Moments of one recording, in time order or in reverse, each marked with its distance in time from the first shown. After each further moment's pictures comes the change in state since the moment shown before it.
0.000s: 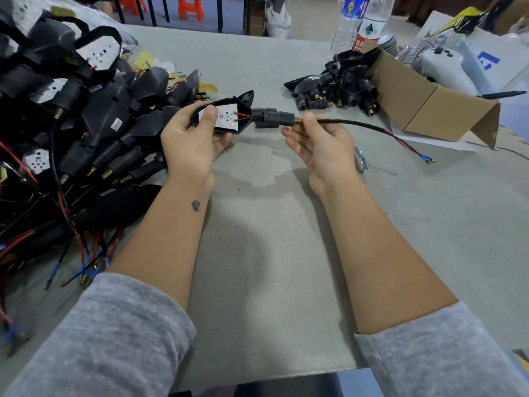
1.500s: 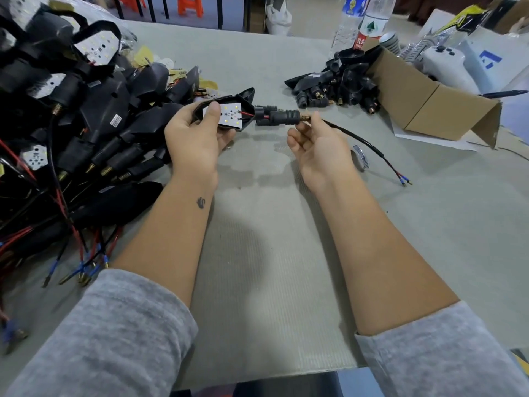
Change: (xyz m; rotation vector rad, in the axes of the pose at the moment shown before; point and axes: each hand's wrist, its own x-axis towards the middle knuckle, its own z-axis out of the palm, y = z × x) left_hand -0.003 0.001 0.006 0.031 0.024 -0.030; right_hand 0.007 0.004 0.006 0.152 0.038 0.147
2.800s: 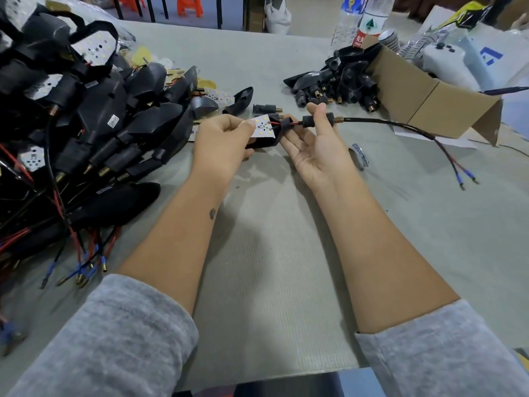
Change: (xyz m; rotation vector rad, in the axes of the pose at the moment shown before) left_hand -0.011 -0.010 0.009 0.489 -0.219 0.006; right_hand 0.006 0.004 -0.001 0.128 -0.053 0.030
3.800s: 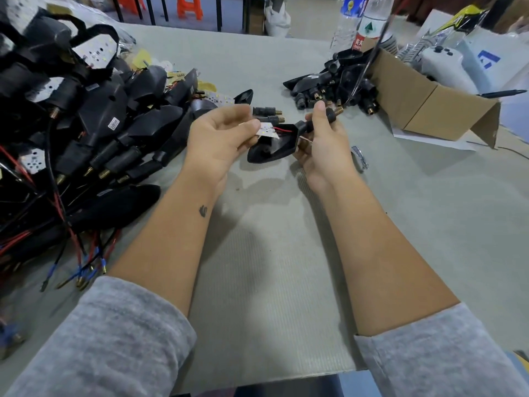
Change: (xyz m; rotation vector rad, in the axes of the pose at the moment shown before) left_hand -0.001 0.007 -0.007 -0.365 -0.115 -0.007; right_hand -0.009 -0.008 0.001 -0.401 0.082 -0.125
